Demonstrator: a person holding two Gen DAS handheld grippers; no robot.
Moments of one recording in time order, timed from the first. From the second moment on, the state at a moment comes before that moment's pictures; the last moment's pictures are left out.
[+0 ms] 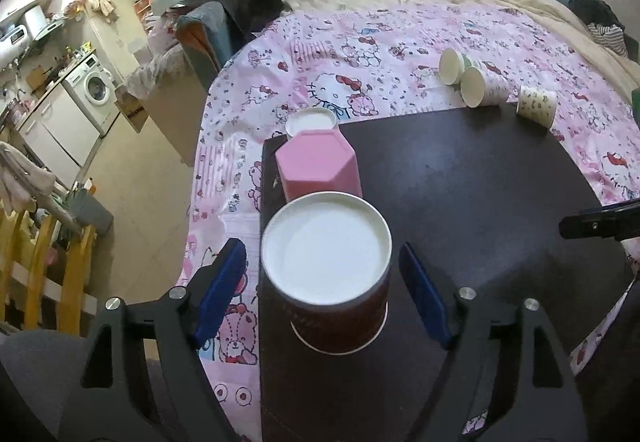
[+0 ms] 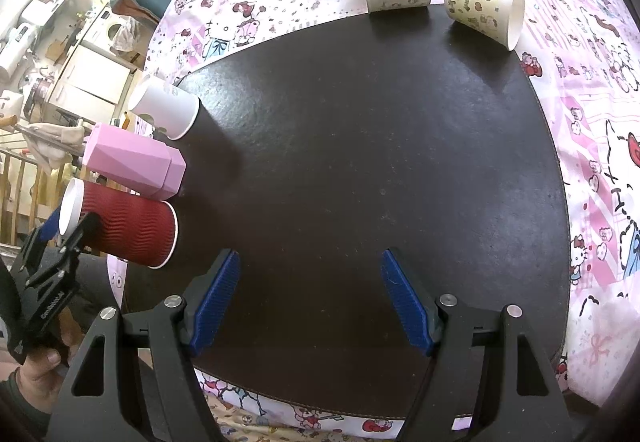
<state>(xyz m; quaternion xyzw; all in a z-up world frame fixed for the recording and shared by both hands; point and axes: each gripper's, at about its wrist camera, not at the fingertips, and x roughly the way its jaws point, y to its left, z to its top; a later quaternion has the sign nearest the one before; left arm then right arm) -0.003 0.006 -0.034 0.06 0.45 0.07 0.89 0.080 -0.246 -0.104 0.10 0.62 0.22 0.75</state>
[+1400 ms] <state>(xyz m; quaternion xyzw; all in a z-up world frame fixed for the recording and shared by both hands) 0.145 -0.074 -0.007 -0.01 0.48 0.04 0.88 0.164 -0.344 -0.034 0.16 0.47 0.10 0.86</state>
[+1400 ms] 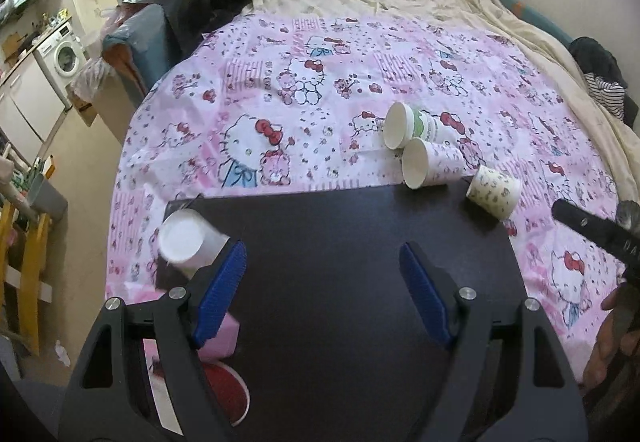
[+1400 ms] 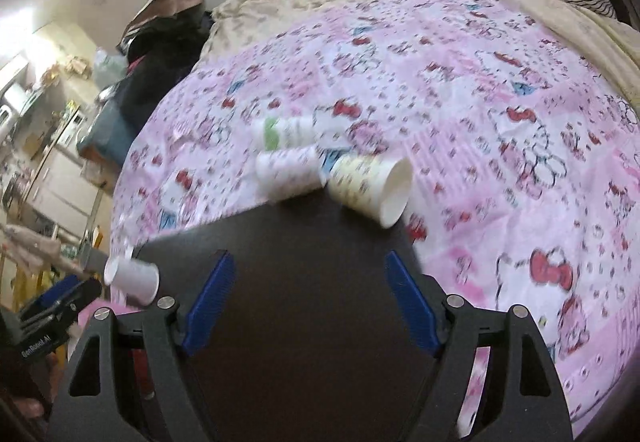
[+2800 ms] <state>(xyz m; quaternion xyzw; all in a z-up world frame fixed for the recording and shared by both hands) 0.216 -0.085 -0.079 -0.02 0.57 0.04 0.82 0.335 -0.247 -0.165 -0.33 0.71 0.18 0.60</state>
